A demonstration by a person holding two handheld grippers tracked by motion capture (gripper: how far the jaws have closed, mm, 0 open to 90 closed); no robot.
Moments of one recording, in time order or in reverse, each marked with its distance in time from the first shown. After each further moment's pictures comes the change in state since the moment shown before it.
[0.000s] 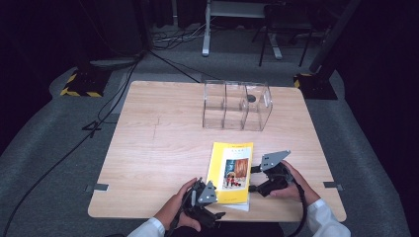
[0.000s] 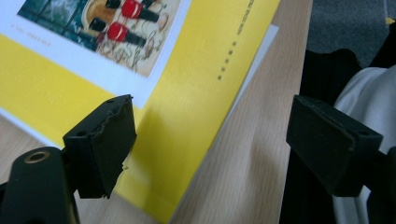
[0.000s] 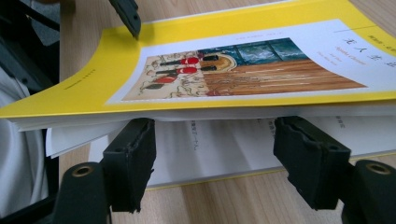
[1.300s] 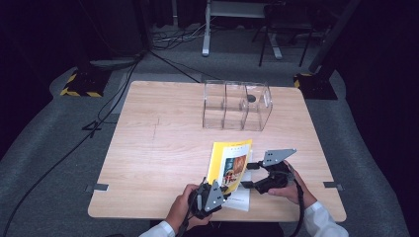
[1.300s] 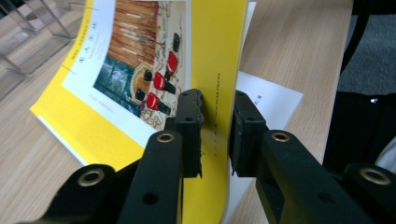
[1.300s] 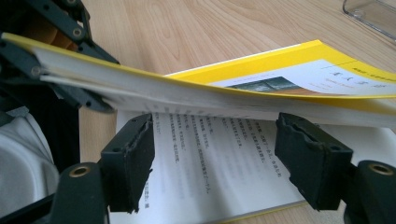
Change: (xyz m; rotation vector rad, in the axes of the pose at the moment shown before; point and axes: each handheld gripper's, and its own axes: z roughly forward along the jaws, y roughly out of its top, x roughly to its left) left arm -0.014 0.018 -0.017 -0.121 0.215 0.051; right arm 0.007 0.010 -0.007 -0.144 -0.007 0.078
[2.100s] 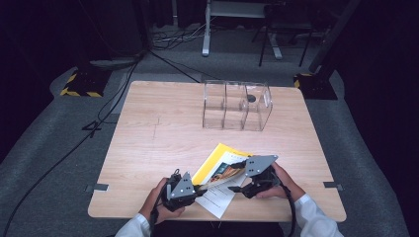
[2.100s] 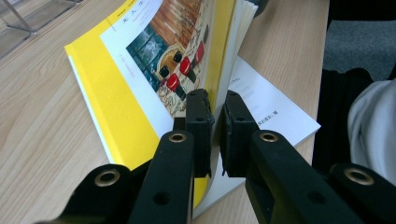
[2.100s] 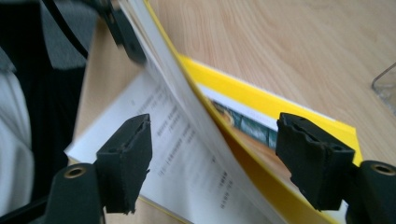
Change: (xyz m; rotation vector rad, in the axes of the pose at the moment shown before) left arm 0.053 -0.043 -0.041 -0.014 -0.149 -0.053; right arm 0.025 0.030 0.030 0.049 -0.002 -0.335
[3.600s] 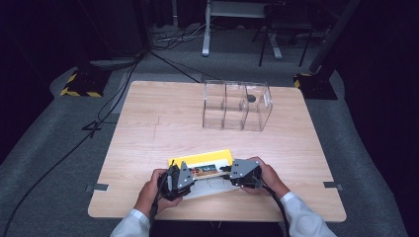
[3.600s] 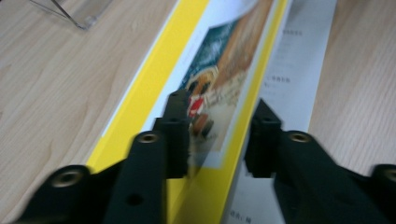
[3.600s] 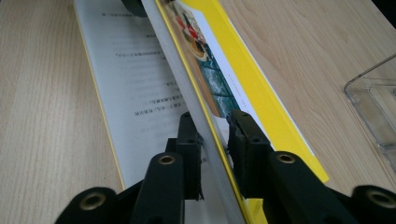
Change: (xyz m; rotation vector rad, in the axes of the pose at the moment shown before) left arm 0.013 0.006 0.003 0.205 0.286 0.009; right arm 0.000 0.004 0.037 0.052 -0.149 -0.097
